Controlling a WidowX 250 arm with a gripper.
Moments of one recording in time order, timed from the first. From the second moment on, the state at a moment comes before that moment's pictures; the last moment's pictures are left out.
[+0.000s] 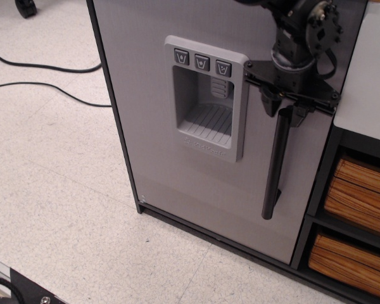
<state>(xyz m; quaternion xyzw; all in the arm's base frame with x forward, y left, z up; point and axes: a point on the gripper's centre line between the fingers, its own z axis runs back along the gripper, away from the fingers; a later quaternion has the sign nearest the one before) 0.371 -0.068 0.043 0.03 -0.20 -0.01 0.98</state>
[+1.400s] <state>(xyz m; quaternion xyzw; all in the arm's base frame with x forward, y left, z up) 0.267 0.019 0.063 0.00 -0.18 -0.01 0.98</state>
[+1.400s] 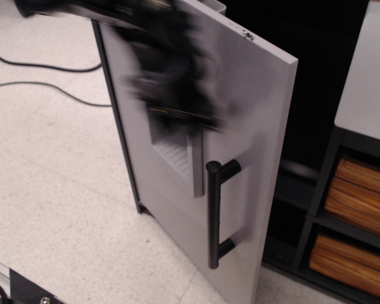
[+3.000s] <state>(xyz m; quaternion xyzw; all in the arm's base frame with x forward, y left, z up) 0.261 -0.155 0.005 0.00 -0.08 -0.10 0.99</state>
